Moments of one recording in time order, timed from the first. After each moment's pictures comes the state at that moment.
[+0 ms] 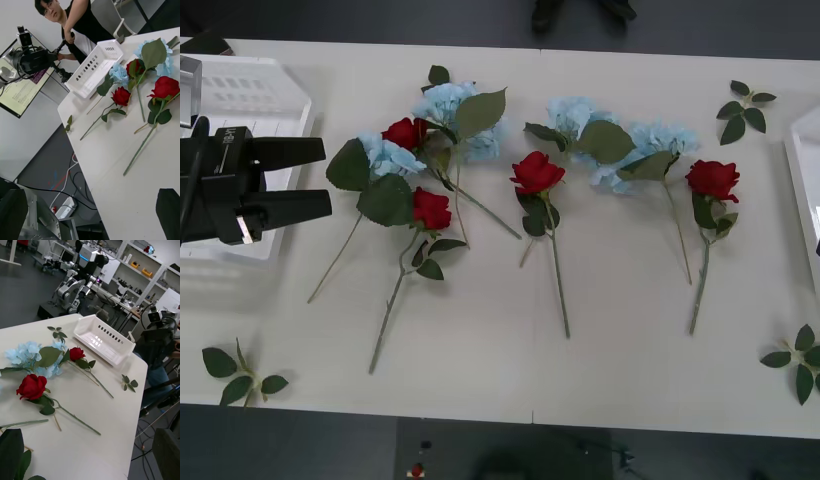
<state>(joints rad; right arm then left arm) 0.17 -1.12 -0.20 -1.49 -2.51 1.48 2.70 -0.05 1.20 -0.05 -1.95 2.49 0.85 -2.69</state>
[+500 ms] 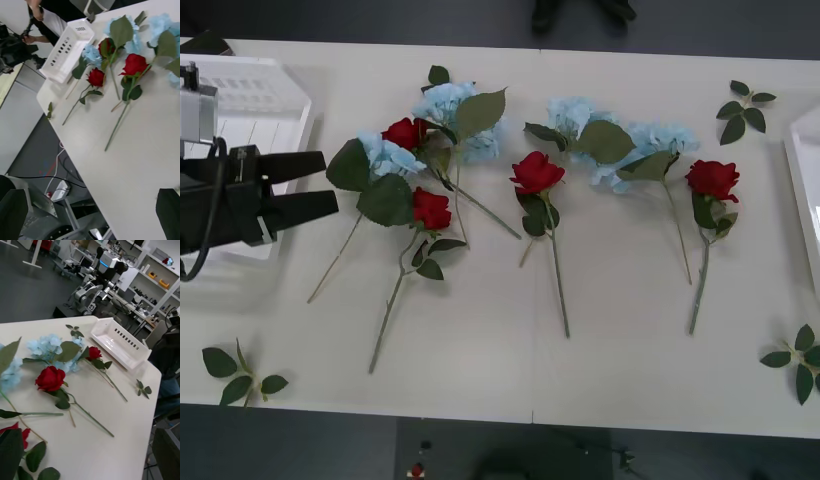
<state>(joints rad) 0.25 -1.34 -0.14 -1.47 -2.60 1.36 2.70 -0.08 1.09 -0.09 -1.82 2.43 0.85 -2.69</state>
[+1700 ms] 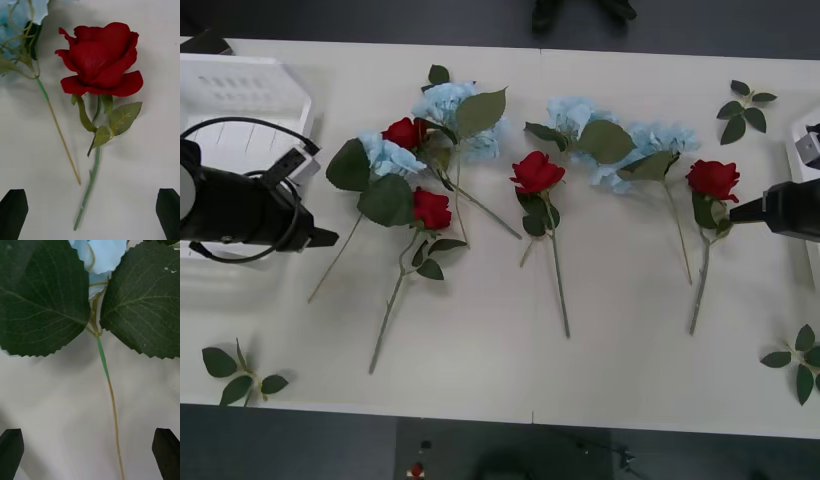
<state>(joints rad) -0.38 -1.17 0.33 -1.51 -1.39 1.00 1.35 -0.38 0.79 -0.14 -1.51 1.07 1.11 -2.20</state>
